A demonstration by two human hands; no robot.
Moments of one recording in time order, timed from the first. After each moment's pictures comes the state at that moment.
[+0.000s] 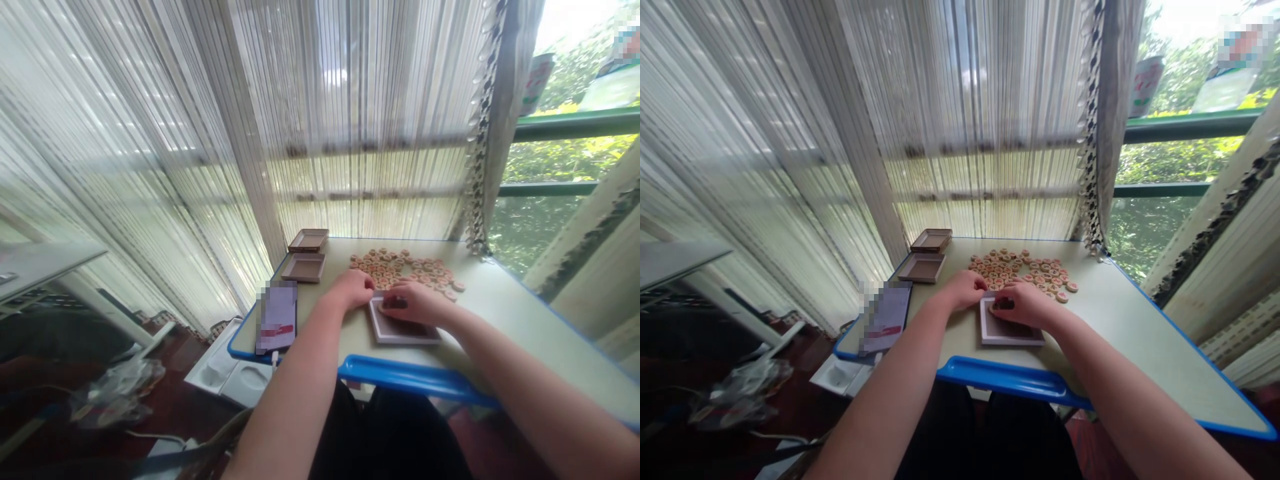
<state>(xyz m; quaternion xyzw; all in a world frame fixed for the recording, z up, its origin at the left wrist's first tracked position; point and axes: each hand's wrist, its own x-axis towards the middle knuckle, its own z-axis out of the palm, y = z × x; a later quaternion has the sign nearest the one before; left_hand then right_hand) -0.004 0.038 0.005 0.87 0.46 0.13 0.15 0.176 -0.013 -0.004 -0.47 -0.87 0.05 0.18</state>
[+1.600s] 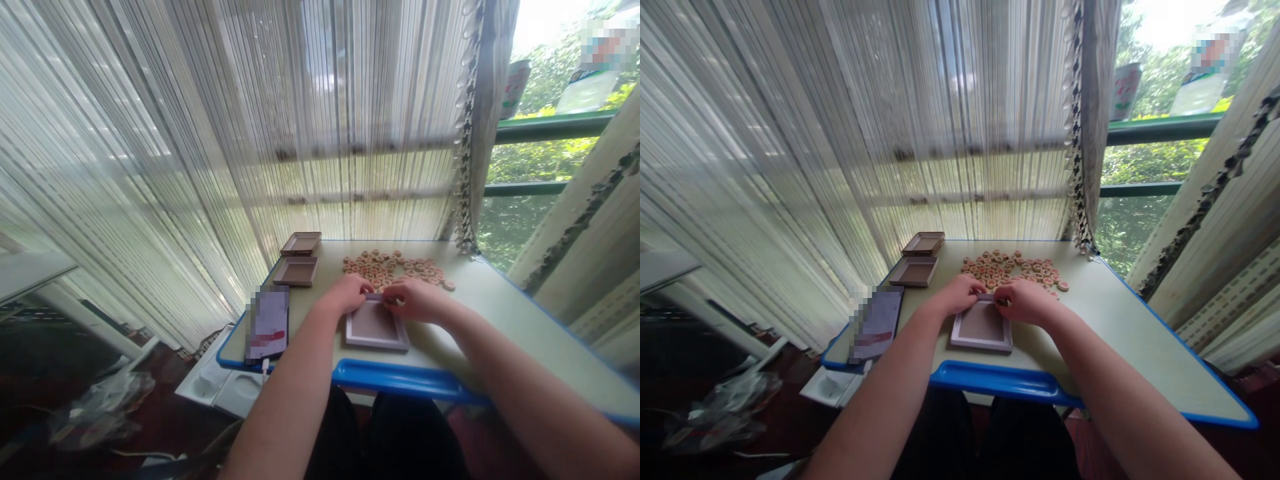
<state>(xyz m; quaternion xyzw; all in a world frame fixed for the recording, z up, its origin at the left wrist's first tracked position) -0.002 0.040 0.001 0.90 0.40 0.12 0.12 0.186 -0.011 0.000 -0.52 -0.85 0.01 0.12</state>
